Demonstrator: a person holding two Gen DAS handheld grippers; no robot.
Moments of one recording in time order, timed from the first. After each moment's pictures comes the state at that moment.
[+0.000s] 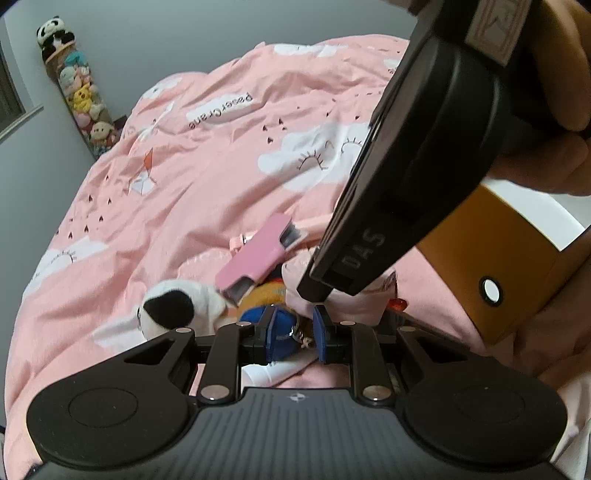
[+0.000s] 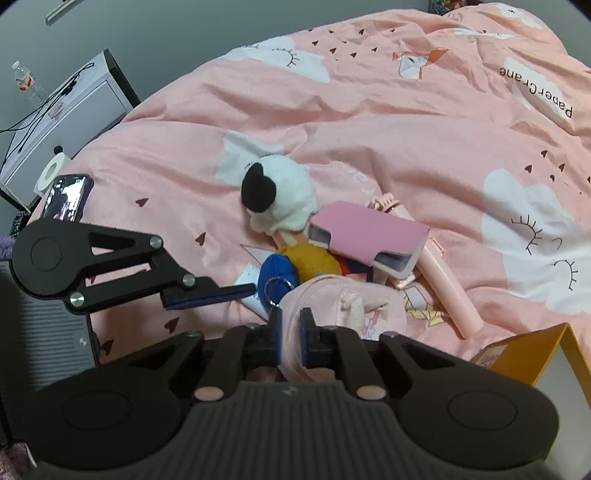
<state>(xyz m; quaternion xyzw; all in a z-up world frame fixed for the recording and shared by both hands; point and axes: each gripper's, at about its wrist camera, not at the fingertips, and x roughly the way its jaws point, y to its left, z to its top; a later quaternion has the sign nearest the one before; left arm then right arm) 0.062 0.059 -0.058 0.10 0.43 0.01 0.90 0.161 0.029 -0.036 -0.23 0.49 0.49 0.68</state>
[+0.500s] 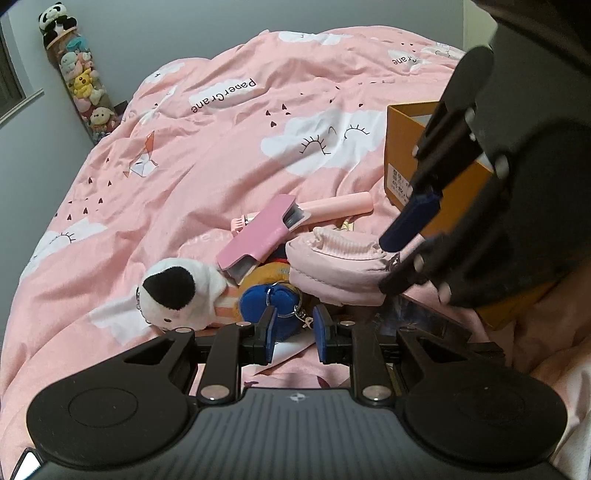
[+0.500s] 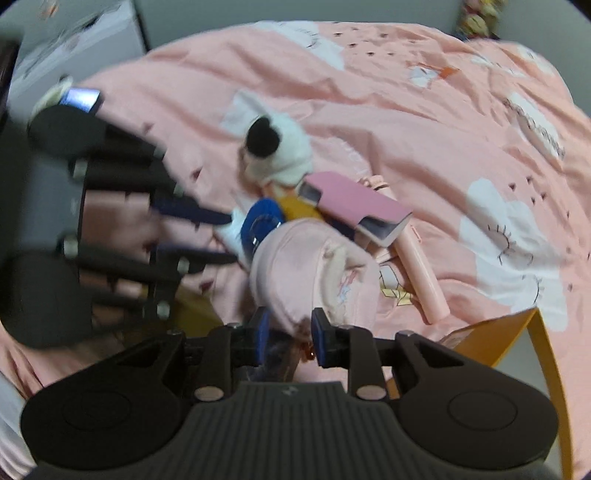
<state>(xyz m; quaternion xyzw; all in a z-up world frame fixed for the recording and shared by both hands) 0.056 0.065 -0.063 0.09 0.44 0.02 0.89 0.125 0.000 -0.048 -0.35 0.42 0.49 0.68</state>
